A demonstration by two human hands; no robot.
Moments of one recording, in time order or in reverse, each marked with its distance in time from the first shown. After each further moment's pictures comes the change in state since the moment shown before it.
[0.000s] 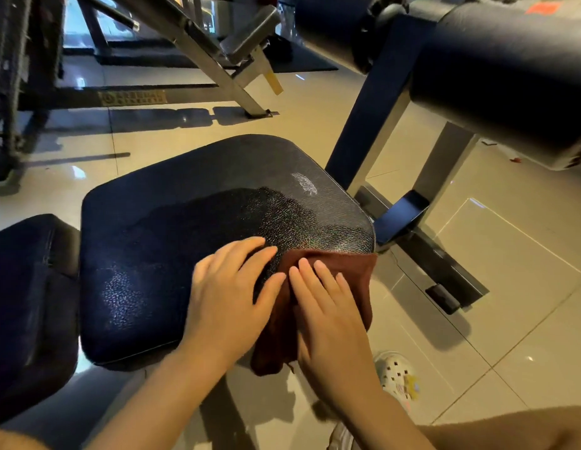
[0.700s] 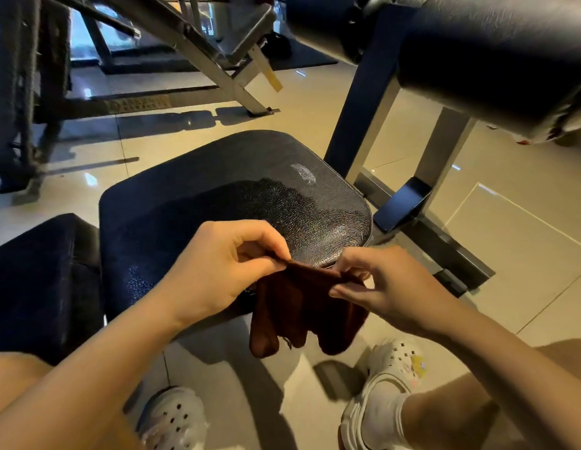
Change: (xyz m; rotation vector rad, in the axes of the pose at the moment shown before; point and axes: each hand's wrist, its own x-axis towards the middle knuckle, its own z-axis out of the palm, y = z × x) left_hand 0.023 0.022 -0.075 -0.683 -0.378 -0.014; right_hand 0.029 0.049 -0.093 0.364 -0.421 -0.052
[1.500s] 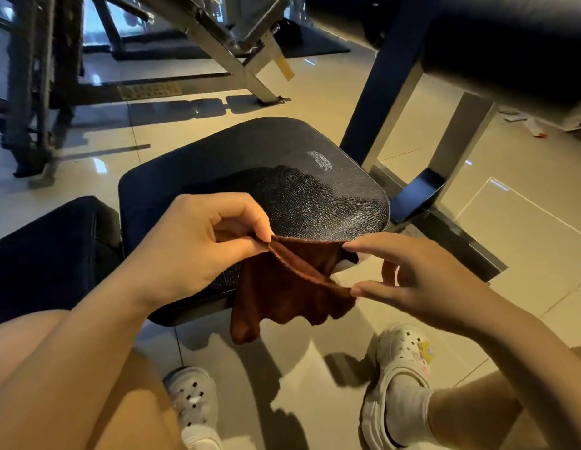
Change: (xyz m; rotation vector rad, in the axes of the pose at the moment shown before) left_hand -0.024 0.009 -0.035 0.025 0.007 0.007; right_hand -0.014 -0.026 -0.012 -0.066 -0.043 0.061
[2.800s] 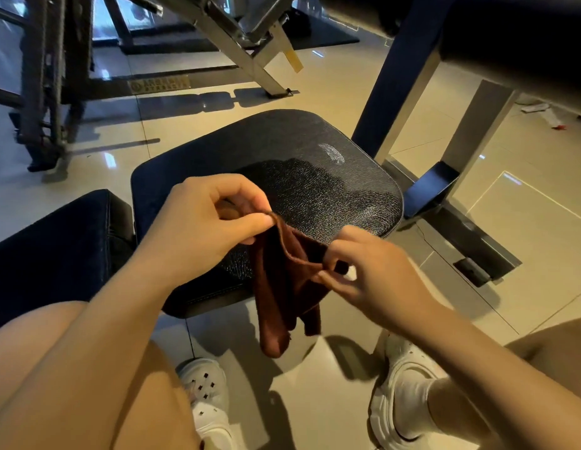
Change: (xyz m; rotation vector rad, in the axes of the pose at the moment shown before) left_hand 0.004 -0.013 -0.006 0.001 0.172 -0.121; right_hand 0.031 -0.017 0.057 -0.122 0.260 -0.186
